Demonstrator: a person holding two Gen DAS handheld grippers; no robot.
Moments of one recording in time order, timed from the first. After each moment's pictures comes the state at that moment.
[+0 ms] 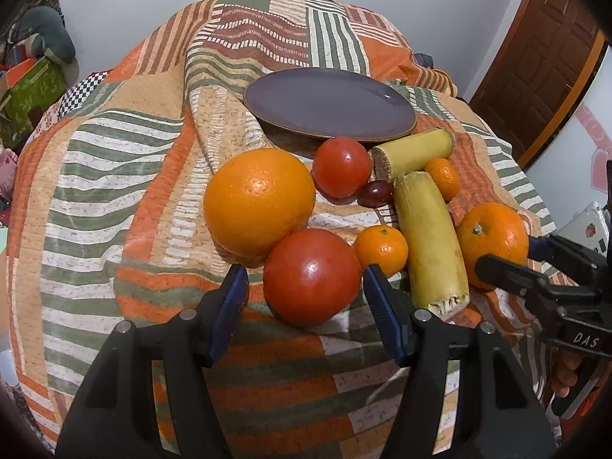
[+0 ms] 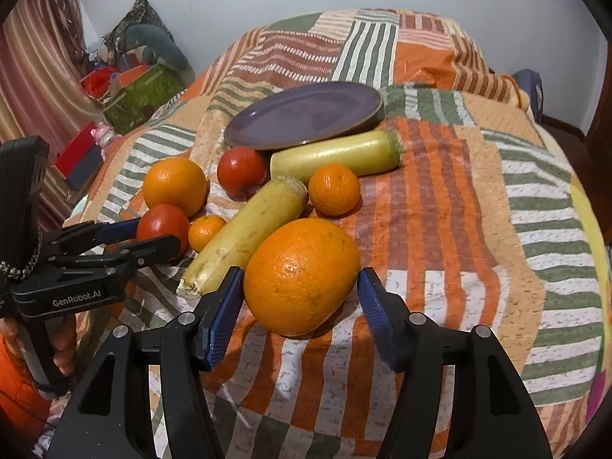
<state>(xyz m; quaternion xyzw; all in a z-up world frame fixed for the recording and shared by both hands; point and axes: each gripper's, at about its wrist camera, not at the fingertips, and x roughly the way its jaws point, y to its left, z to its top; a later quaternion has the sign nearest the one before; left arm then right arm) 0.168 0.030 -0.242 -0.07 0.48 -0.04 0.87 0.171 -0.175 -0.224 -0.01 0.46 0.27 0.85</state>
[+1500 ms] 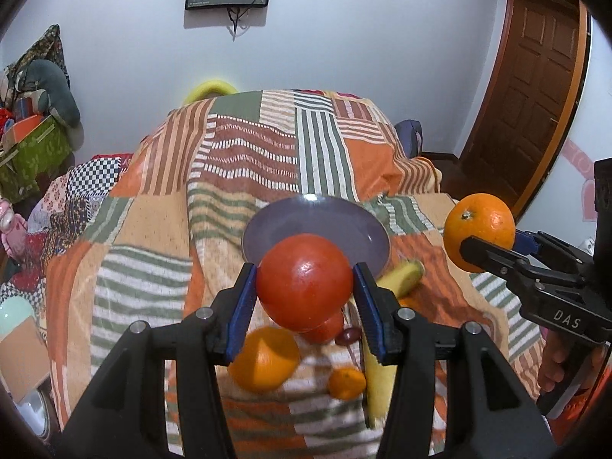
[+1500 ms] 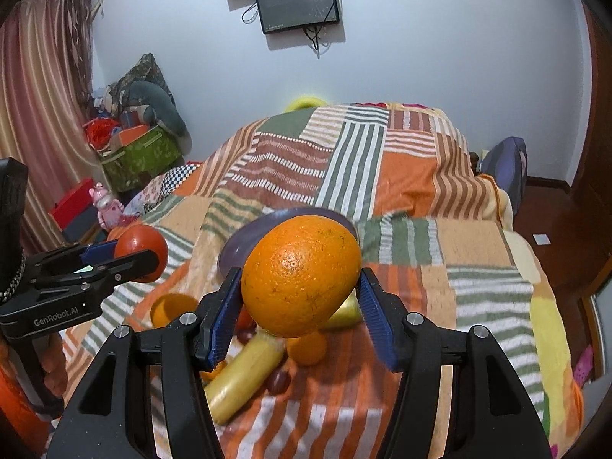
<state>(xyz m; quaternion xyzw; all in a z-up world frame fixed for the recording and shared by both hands) 0.214 0.032 -0.139 -0.05 0.36 -0.04 0.93 0.217 -0.175 -0.137 -0.01 0.32 0.25 0.91</state>
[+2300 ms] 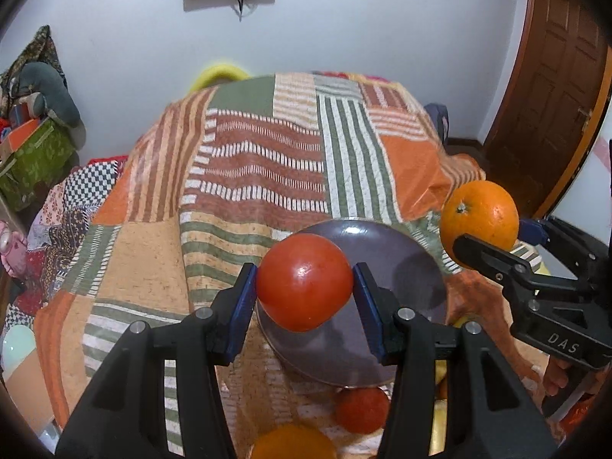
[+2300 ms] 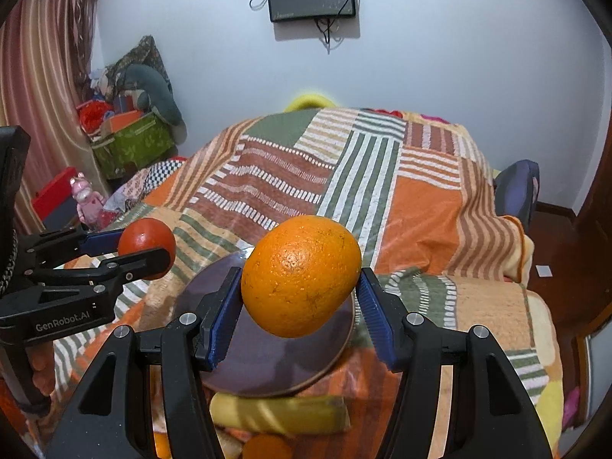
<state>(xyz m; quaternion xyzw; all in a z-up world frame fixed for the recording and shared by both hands) 0.329 0.044 -0.170 -0.03 0.41 -0.02 0.91 0.304 -0.136 -0.153 -0.06 0.33 0.26 0.90</state>
